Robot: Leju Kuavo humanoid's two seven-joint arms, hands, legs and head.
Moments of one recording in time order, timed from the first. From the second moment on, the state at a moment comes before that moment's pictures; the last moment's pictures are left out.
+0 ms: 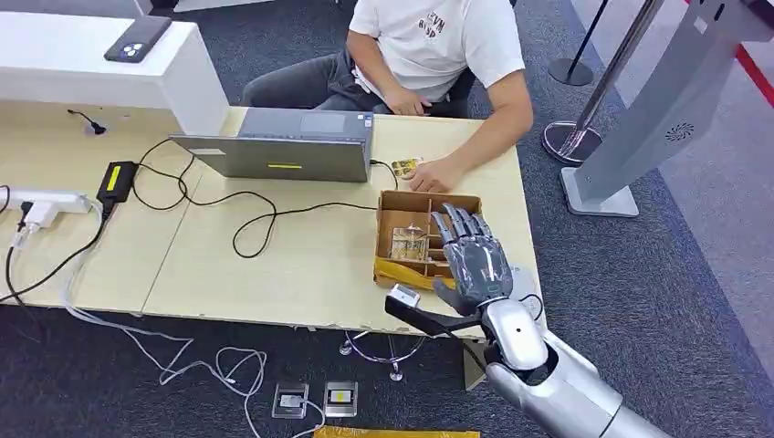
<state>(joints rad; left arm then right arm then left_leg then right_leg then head) -0.10 -0.17 0.78 -0.18 -1.30 0.67 -0.05 -0.61 -0.27 0.98 -1.27 0.99 -0.19 0.42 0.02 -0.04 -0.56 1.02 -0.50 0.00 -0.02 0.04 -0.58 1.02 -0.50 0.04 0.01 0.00</state>
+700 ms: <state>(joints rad) -0.10 -0.17 0.77 -0.18 -1.29 0.67 -0.05 -0.61 -0.25 0.97 -1.13 0.90 -0.19 0.40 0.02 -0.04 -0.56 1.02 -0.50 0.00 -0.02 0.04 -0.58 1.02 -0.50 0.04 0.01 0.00</state>
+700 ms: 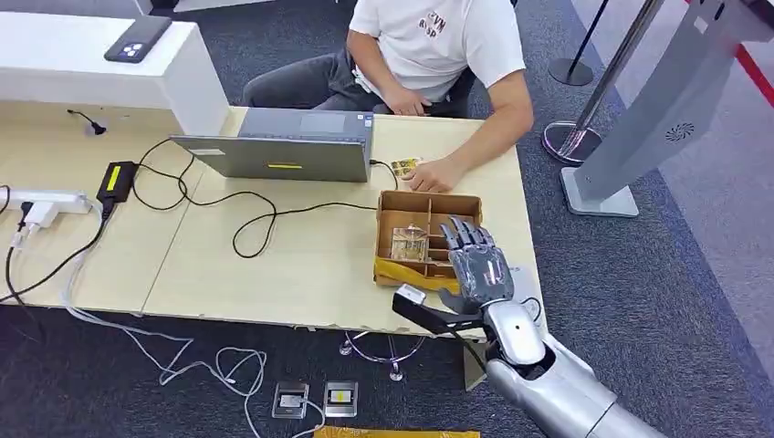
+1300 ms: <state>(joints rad) -0.10 -0.17 0.76 -0.19 -1.28 0.67 -0.05 -0.61 -0.24 0.95 -1.04 0.88 -0.21 0.42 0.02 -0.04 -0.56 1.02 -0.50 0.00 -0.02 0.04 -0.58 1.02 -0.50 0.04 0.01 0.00</state>
